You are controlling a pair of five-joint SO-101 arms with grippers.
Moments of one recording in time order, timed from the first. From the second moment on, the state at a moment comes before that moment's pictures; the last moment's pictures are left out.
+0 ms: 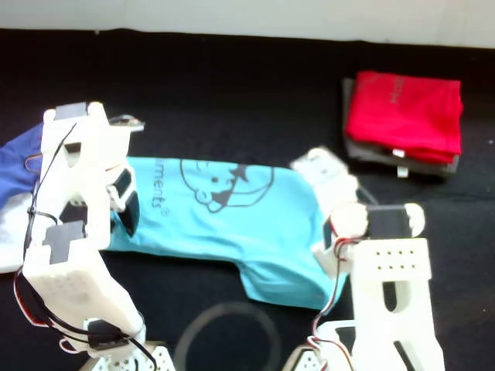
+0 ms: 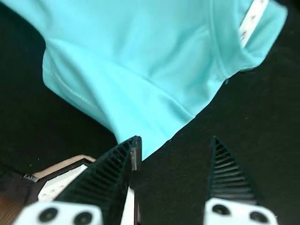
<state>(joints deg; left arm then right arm) -18.3 19.1 -3.8 98.9 -24.0 -10.0 -43.0 34.4 92.5 29.8</state>
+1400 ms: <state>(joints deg) -14.5 68.4 -74.4 91.4 -16.5 -8.6 45.1 -28.2 58.9 21.3</state>
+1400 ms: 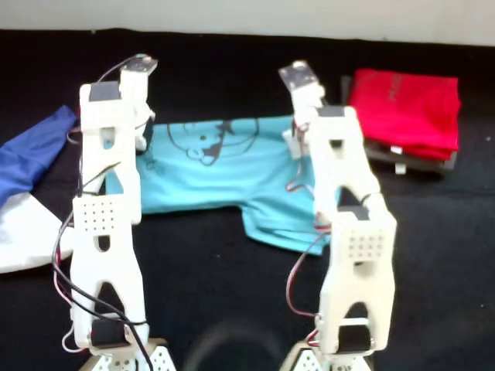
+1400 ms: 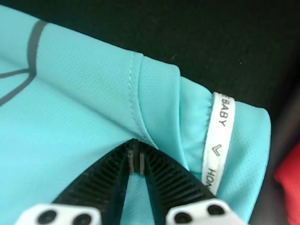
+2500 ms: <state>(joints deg) -21.4 28.4 -3.1 71.0 -14.3 -18.5 43.8 -75.0 100.4 16.8</state>
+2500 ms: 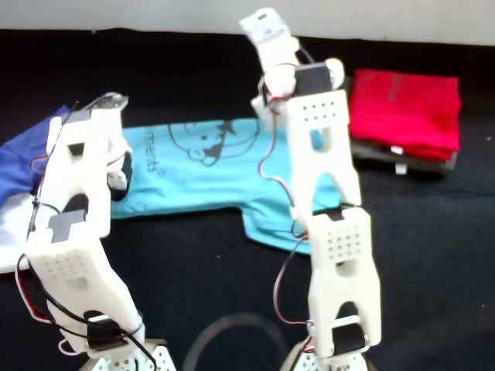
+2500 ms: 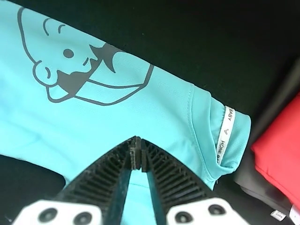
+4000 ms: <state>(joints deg) -21.1 27.7 0.9 65.9 -14.3 -29.1 20.1 2.2 82.6 23.9</state>
